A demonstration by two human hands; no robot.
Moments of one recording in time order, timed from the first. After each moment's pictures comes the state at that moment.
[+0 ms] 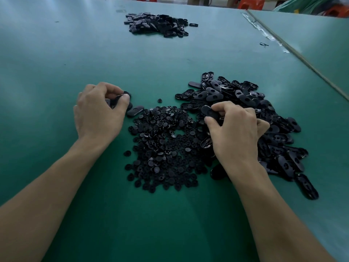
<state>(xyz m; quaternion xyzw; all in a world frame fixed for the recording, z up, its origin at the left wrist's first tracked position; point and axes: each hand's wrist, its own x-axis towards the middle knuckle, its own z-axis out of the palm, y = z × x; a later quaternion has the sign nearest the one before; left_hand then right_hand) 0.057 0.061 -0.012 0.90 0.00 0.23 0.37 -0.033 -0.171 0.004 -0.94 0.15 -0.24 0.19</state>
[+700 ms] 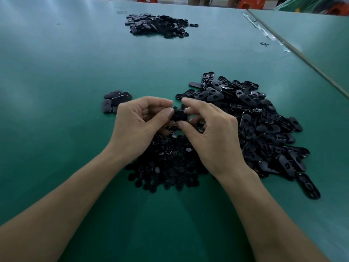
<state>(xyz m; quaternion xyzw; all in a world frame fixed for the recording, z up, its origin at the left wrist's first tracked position) 0.014 0.010 -0.005 0.69 -0.18 0.04 0.70 -0.037 -0.149 0.005 -0.90 -0.04 -0.25 0.35</state>
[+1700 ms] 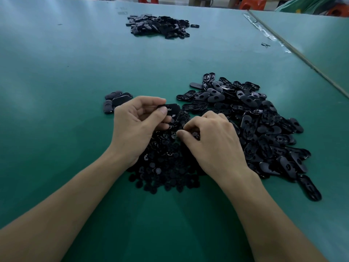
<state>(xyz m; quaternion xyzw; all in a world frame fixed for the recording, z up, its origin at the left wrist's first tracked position) 0.017 0.006 -0.012 0.64 -0.12 0.05 0.76 -0.042 -0.149 0.007 -0.97 0.02 -0.14 0.20</state>
